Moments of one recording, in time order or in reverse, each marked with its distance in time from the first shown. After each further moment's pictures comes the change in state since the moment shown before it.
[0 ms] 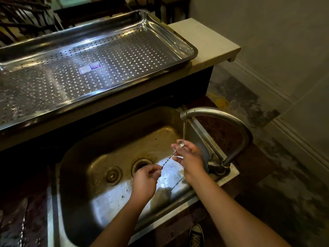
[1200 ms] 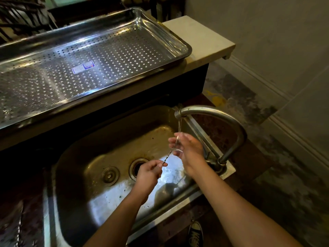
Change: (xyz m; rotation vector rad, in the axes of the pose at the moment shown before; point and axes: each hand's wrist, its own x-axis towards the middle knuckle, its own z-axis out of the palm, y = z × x) left_hand 0.008 0.011 0.012 -0.300 -0.160 -0.095; right_hand -0.002 -0.027 -0.006 0.101 -0.133 -0.027
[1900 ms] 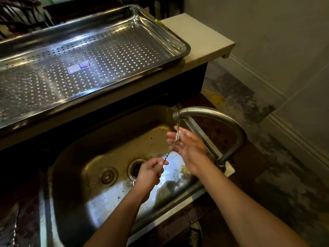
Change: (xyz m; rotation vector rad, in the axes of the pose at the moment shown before) left_hand 0.005 0.008 0.007 -0.073 -0.058 -0.019; right_hand 0.003 -0.015 -0.002 0.158 -0.120 -0.010
